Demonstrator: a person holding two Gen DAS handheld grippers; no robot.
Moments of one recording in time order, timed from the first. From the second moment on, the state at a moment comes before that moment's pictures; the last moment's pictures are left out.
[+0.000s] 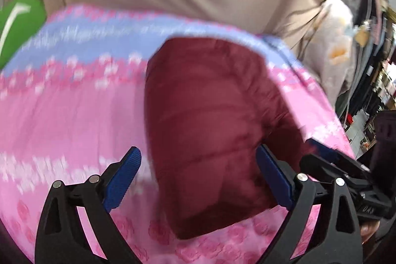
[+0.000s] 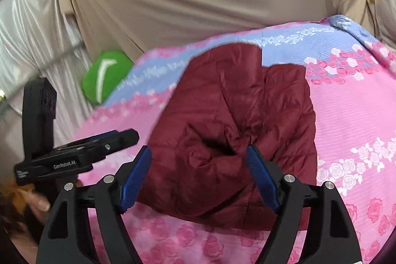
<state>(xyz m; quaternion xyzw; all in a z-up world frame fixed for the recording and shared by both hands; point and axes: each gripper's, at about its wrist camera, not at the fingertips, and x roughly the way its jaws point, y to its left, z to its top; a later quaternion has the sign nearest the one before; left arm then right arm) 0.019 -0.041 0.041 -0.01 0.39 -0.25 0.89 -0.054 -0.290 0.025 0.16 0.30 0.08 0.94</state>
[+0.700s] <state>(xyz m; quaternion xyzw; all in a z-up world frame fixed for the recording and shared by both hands) 0.009 -0.103 -0.025 0.11 0.42 -0.26 0.86 -0.093 -0.383 -0.029 0.31 0.33 -0.03 0.89</state>
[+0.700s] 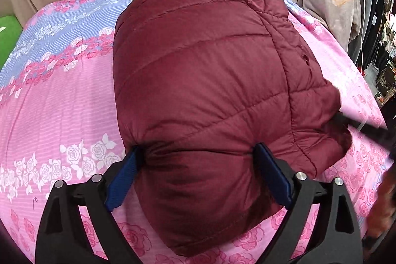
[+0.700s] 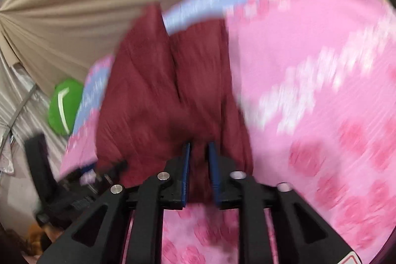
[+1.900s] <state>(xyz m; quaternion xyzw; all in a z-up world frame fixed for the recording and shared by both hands) 0.019 -0.093 0.010 0.08 0.41 -0.26 0.87 0.018 -0.372 0.018 0.23 0.31 -0.05 0.92</state>
